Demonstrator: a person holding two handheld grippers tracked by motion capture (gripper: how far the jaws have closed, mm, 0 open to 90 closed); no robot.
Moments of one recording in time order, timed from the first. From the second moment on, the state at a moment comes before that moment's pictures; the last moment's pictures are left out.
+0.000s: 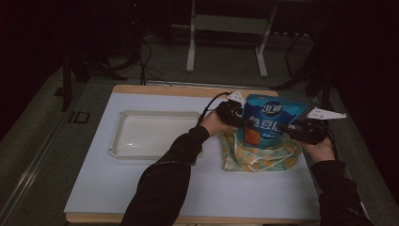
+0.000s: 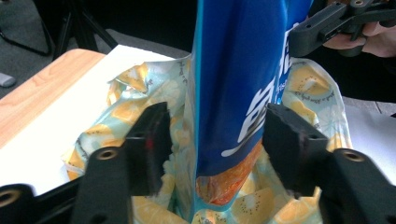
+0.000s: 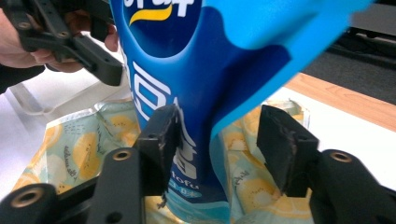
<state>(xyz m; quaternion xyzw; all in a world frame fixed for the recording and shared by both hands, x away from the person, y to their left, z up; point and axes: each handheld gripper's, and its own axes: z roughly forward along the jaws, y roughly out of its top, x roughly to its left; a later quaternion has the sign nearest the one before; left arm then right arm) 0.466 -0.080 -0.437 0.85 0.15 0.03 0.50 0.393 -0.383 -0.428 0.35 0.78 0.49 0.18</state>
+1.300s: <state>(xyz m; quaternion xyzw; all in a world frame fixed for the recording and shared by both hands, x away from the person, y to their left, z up) 0.457 -0.094 -0.399 0.86 0.11 0.07 0.49 0.395 -0.364 -0.398 0.33 0.80 0.46 0.21</state>
